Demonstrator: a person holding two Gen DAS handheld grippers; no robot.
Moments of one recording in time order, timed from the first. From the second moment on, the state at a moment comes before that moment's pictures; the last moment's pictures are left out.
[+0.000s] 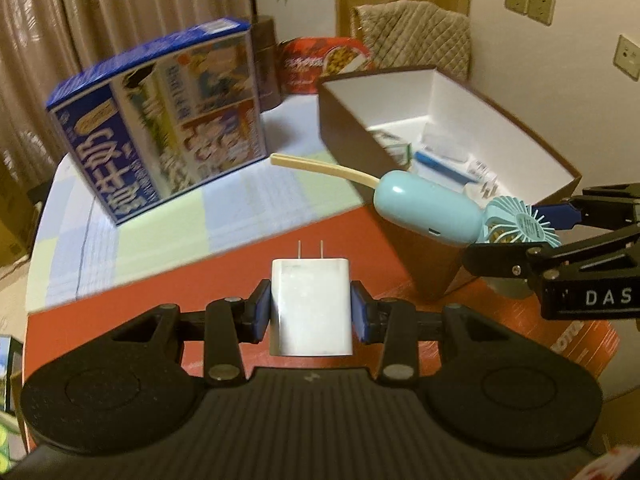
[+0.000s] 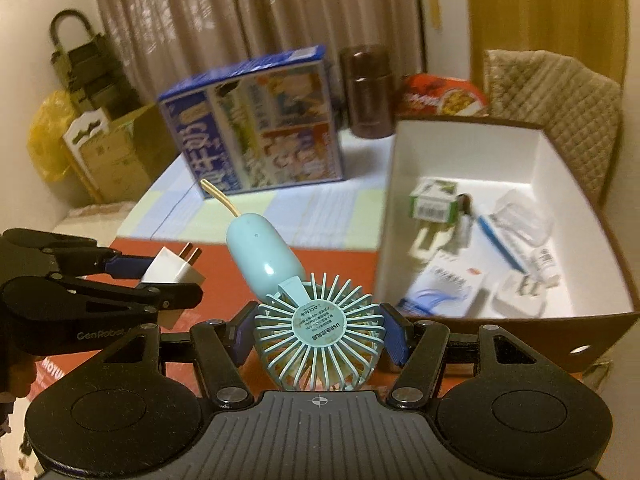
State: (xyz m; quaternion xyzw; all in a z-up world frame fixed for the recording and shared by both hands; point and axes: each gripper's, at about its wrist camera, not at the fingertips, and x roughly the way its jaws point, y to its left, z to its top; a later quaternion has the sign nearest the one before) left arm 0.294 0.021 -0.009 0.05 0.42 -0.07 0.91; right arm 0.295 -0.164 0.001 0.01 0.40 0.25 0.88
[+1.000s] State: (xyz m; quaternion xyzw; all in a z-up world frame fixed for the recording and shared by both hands) left arm 0.431 -0.125 -0.006 0.06 0.41 -0.14 0.90; right arm 0.406 -0.307 -0.009 0.08 0.40 0.12 0.91
